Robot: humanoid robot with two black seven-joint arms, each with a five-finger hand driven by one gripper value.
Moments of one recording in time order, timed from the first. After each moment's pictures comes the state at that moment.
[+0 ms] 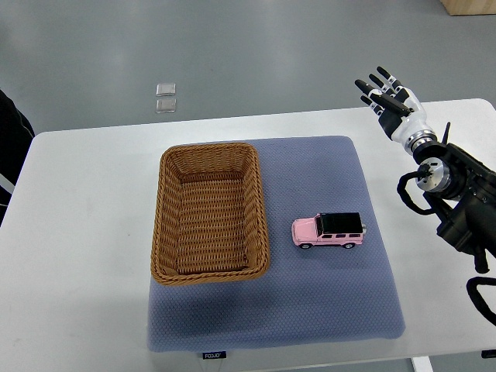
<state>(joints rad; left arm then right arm) 0.00 0.00 -0.08 -0.19 0.12 0.01 -0.02 0.79 -0.14 0.98 0.47 -0.29 0.13 0.26</state>
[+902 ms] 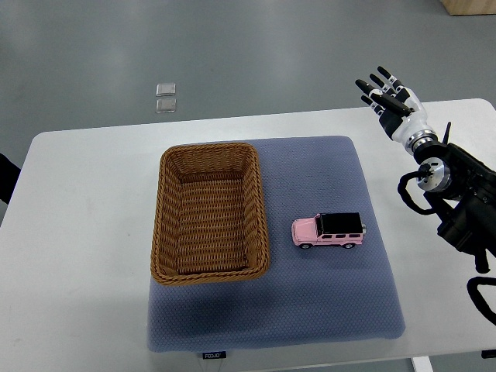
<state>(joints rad) 0.00 0.00 -0.08 -0.18 0.12 0.02 -0.02 0.79 -0.14 0.98 0.47 -0.29 0.13 0.26</state>
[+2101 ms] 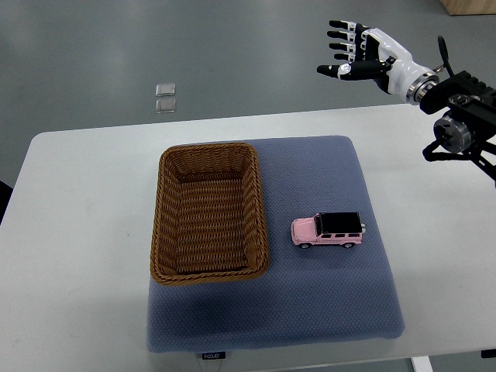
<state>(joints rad) 0.00 0.00 -0.08 -0.18 0.12 0.02 -0.02 1.06 -0.49 0.34 0.92 -0.48 0.04 0.25</state>
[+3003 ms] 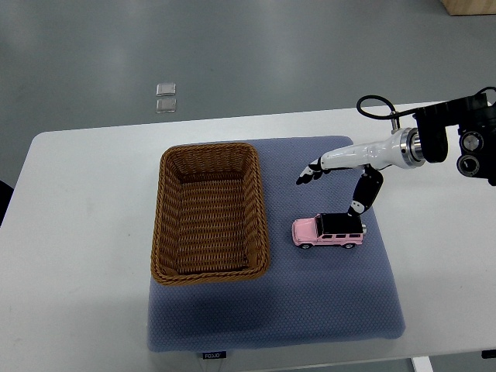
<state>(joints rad) 0.00 0.00 -0.08 -0.18 0.12 0.02 -0.02 1.54 -0.68 -0.48 1.47 -0.94 0.16 0.12</state>
